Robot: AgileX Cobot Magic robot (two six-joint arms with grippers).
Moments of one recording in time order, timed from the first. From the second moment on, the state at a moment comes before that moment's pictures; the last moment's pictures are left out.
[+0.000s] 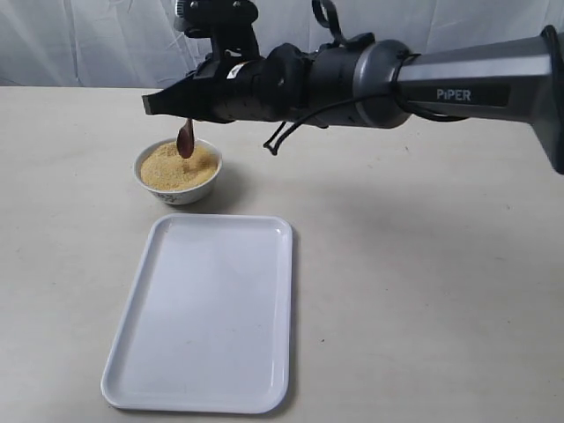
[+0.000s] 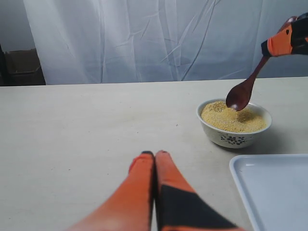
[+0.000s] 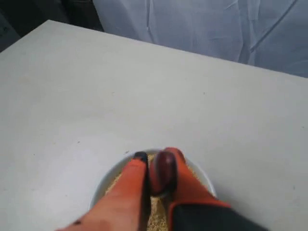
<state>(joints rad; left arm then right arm) -0.08 0.01 0.00 -0.02 0.24 0.03 0.73 2.10 -1.53 0.54 0.01 -0.35</state>
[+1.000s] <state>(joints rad) -0.08 0.01 0.00 -0.02 0.24 0.03 0.73 2.05 -1.53 0.50 0.02 -0.34</state>
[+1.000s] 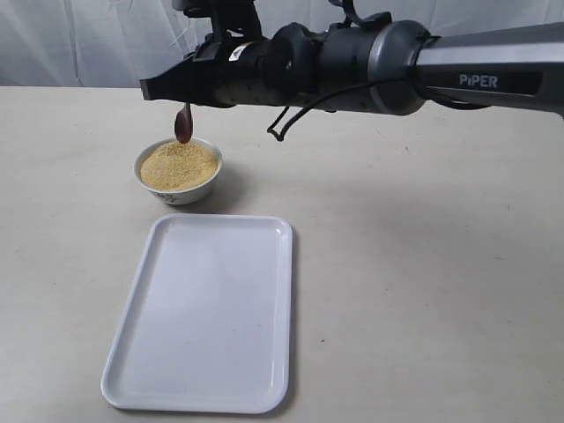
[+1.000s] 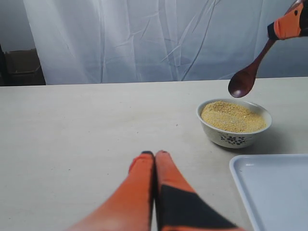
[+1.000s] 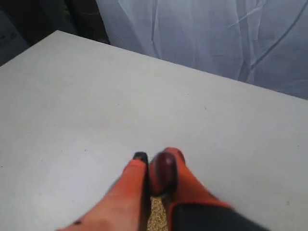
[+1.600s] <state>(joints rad) -0.08 0.01 0.00 -0.02 0.24 0.03 0.62 1.82 -1.53 0.52 0.69 -0.34</state>
